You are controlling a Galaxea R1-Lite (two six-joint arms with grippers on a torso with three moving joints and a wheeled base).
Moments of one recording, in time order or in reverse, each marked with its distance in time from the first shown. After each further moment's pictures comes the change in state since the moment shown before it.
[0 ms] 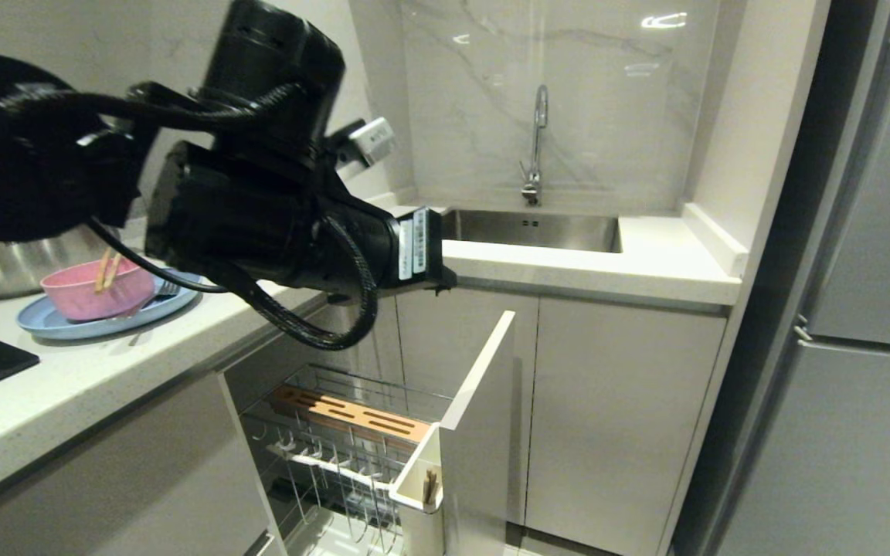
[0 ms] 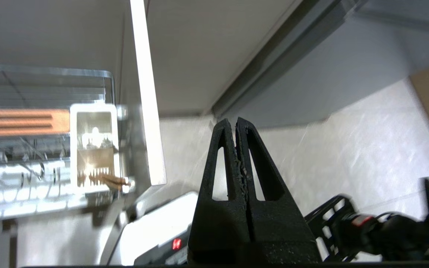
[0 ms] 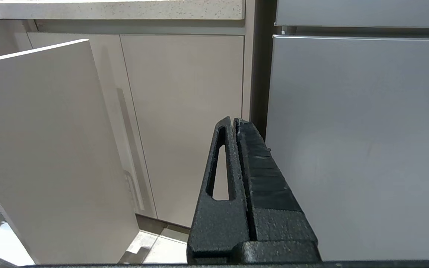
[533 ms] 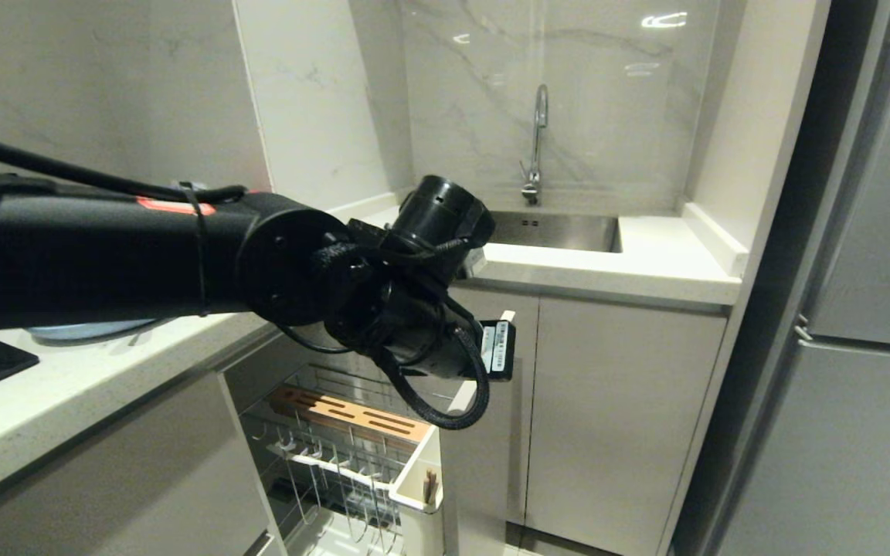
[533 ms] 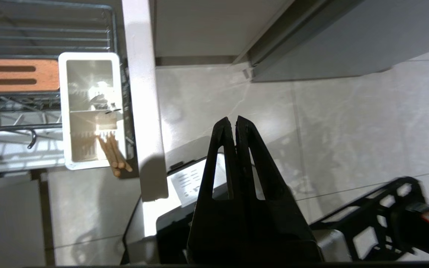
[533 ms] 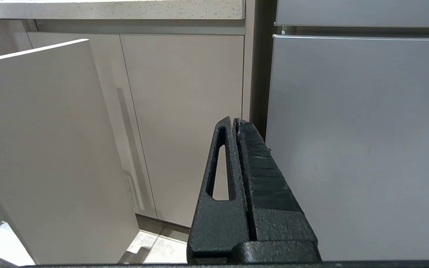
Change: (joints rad) left arm -0.070 0.229 0.016 0.003 0.077 0.000; right arm 0.000 0.000 0.000 0.000 0.000 0.000
